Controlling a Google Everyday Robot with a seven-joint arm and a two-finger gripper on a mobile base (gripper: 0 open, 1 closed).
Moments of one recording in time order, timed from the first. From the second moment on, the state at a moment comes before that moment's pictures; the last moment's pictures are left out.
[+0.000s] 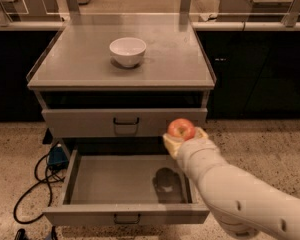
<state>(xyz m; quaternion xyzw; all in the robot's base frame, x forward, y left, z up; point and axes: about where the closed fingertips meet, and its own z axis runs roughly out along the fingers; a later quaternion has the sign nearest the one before) 0.527 -0.105 0.749 -0.10 0.84 0.02 0.53</state>
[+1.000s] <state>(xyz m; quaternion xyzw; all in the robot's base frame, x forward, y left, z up) 0.521 -0.173 0.806 -0.03 0.82 0.00 0.57</state>
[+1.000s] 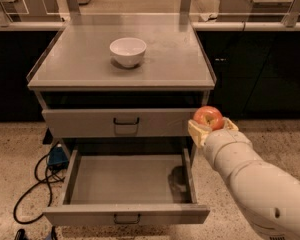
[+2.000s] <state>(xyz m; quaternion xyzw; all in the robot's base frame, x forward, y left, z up) 0.613 -0.293 0.903 -0.03 0.79 0.10 0.61</state>
